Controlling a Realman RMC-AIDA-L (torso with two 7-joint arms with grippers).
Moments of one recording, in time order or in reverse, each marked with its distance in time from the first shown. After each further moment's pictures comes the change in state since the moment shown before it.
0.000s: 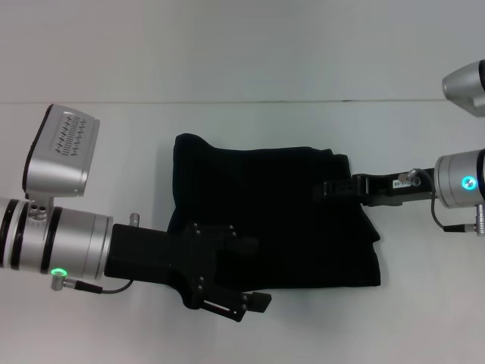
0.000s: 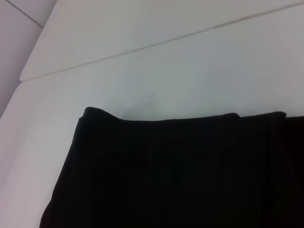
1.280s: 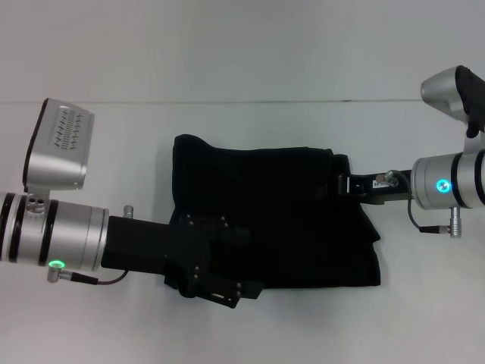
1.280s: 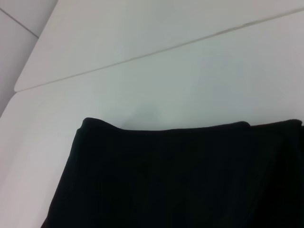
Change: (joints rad) left arm -0.004 0.011 -0.004 -0.001 0.003 -0.041 -0.001; right arm 0.016 0.047 -0.001 0.015 0.015 0.097 -0.008
